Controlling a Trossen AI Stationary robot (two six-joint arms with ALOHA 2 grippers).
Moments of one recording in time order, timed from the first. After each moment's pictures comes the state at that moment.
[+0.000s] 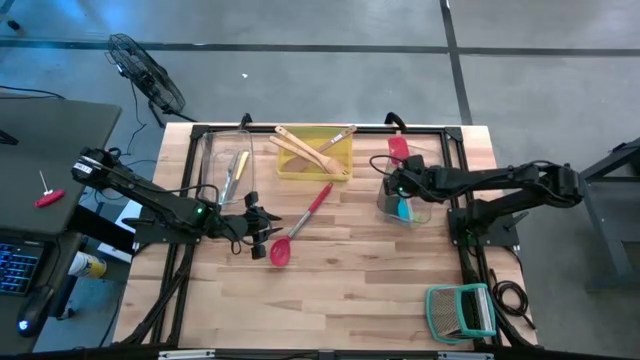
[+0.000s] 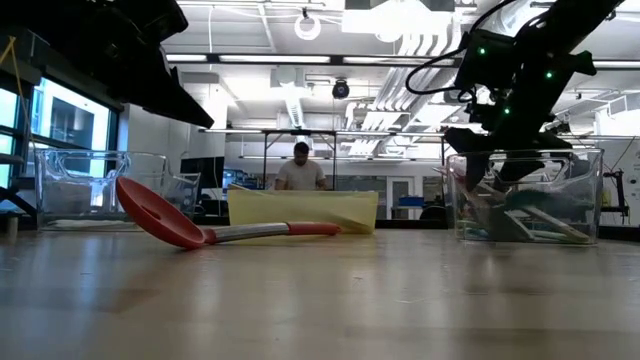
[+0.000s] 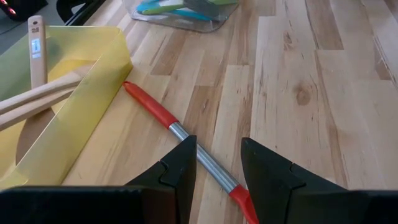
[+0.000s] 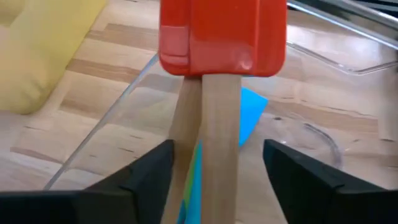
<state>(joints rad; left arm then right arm) -0.35 1.08 0.52 0.00 -0.54 -0.21 -0.24 1.22 0.58 -0.52 0.61 1.00</state>
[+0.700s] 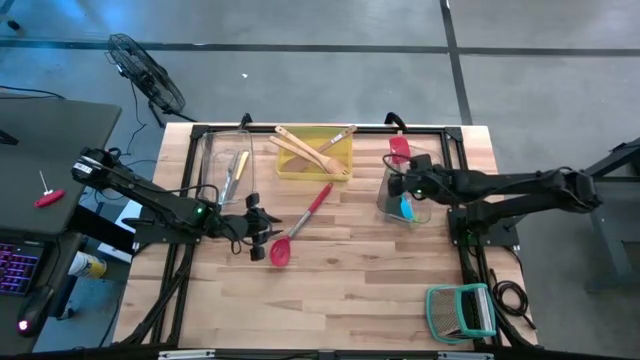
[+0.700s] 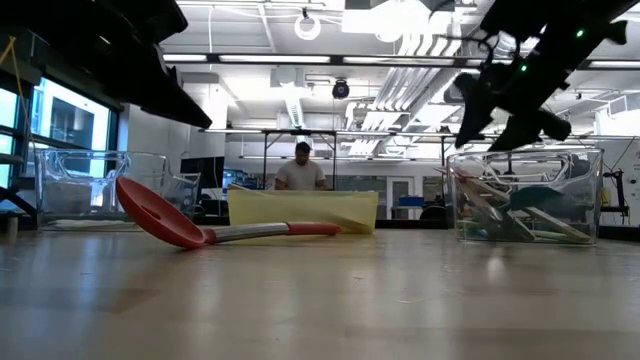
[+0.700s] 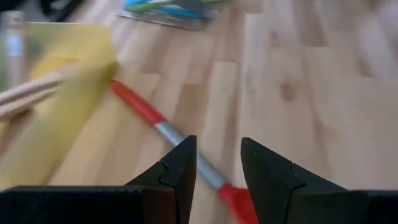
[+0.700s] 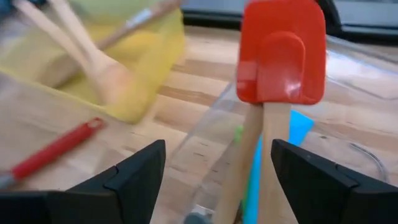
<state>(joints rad) -0.35 1.08 0.52 0.00 -0.49 -0.21 -0.15 0.99 0.58 -0.50 0.59 0.96</state>
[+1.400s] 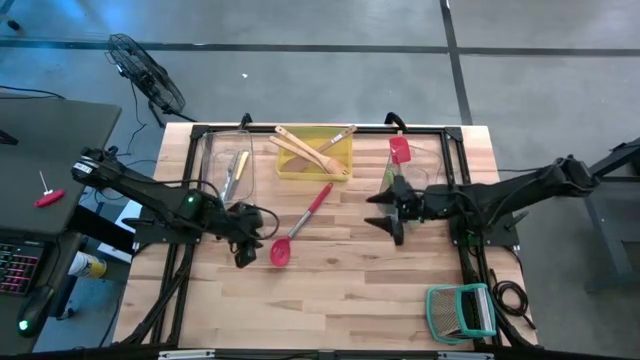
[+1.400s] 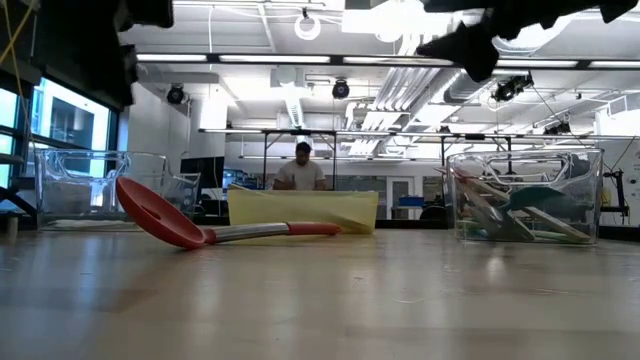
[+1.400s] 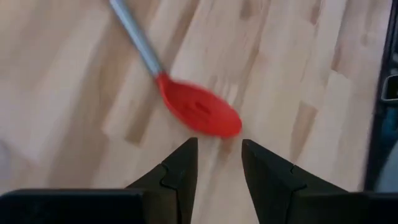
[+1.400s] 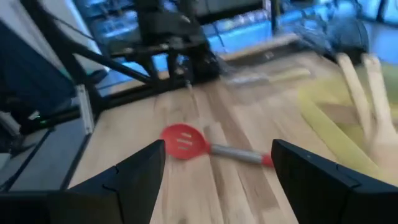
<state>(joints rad) -0.35 1.08 0.85 -0.71 -0.14 -0.73 0.17 0.97 0.58 0.13 0.23 0.35</state>
